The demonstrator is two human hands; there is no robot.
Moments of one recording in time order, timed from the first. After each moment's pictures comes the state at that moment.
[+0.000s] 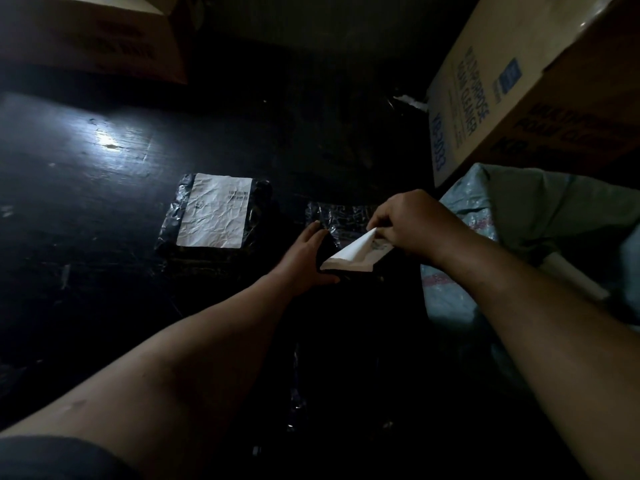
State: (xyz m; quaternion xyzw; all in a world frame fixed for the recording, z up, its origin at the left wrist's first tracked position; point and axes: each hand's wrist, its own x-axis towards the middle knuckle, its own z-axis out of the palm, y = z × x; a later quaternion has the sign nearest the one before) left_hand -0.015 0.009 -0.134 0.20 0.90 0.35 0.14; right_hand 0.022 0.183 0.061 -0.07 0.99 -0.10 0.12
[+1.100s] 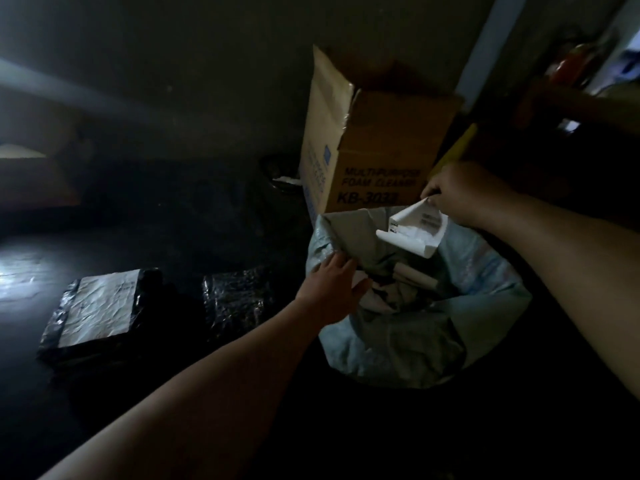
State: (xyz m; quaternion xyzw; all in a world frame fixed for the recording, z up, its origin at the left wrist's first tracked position) left_hand 0.080 0.221 0.021 0.42 0.88 0.24 0.01; right_hand 0.138 0.408 0.215 0.19 0.98 -0.02 -0.06
